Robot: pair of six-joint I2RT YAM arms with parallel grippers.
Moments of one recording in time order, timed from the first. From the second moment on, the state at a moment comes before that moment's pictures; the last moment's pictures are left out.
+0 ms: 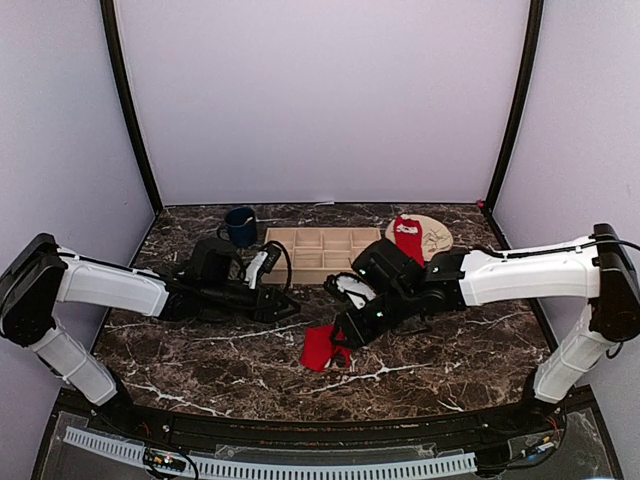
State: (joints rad) left arm -0.72 1.51 0.69 0.24 0.47 -0.42; right arm 1.04 1.59 1.08 -0.42 -0.16 0.42
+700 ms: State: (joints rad) left arm -0.77 1.57 0.75 0.22 0.47 -0.41; right arm 1.23 1.67 1.04 -0.50 0.22 0.48
